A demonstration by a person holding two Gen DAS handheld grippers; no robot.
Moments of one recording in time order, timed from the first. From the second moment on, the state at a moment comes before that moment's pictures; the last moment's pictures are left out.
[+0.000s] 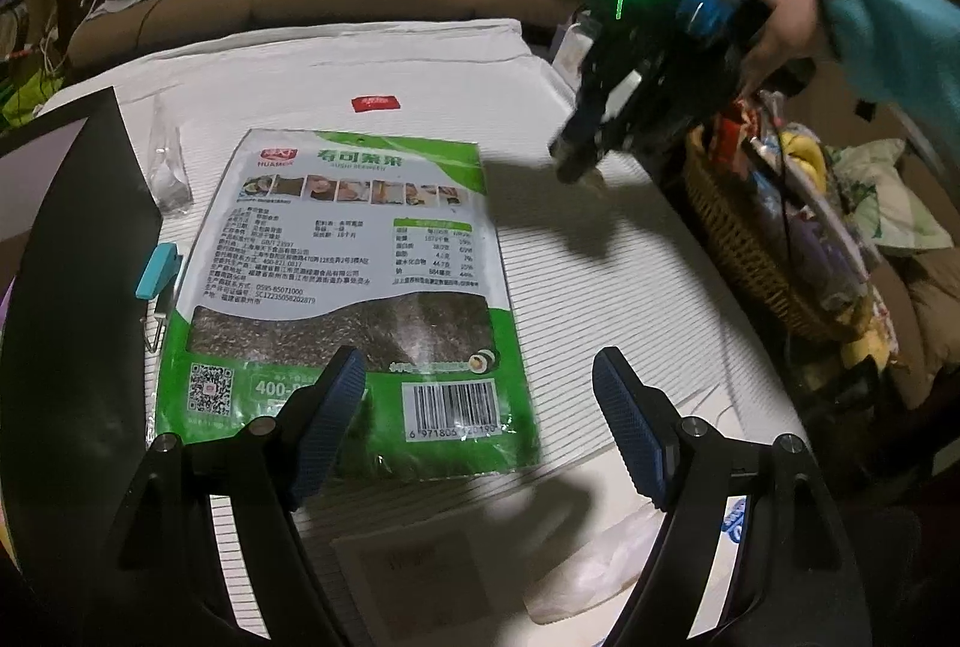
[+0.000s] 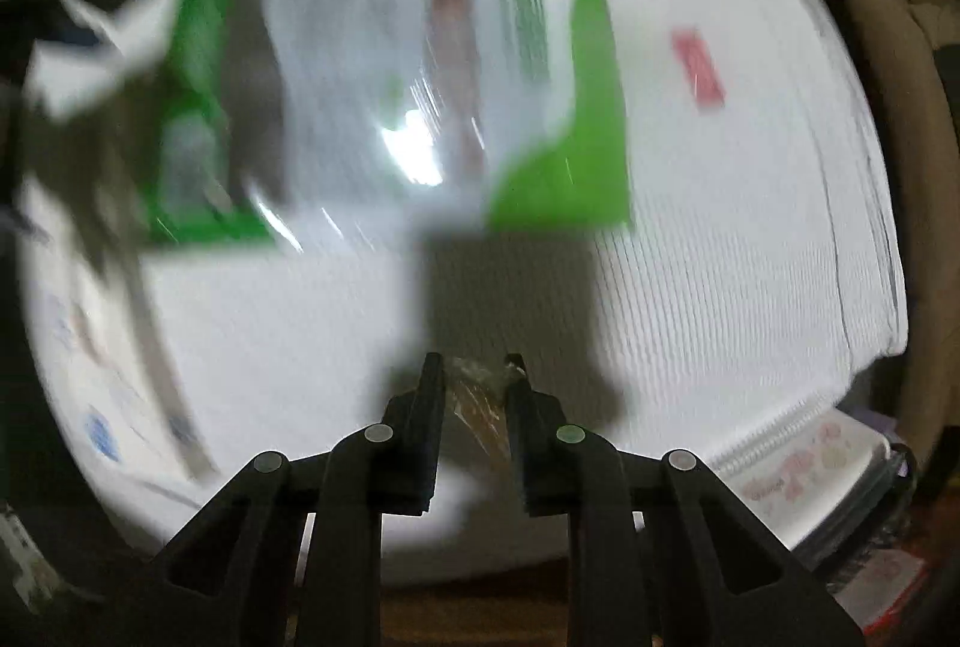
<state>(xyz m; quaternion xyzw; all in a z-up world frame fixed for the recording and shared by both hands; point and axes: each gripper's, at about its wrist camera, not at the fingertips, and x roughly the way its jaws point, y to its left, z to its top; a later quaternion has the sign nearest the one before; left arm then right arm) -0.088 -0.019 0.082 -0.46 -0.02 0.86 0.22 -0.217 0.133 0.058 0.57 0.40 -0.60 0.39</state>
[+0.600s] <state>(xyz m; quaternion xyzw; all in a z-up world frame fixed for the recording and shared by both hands) -0.077 -0.036 0.120 -0.32 -0.04 0.91 0.26 -0.187 0.087 0.152 0.53 0.06 -0.71 0.47</state>
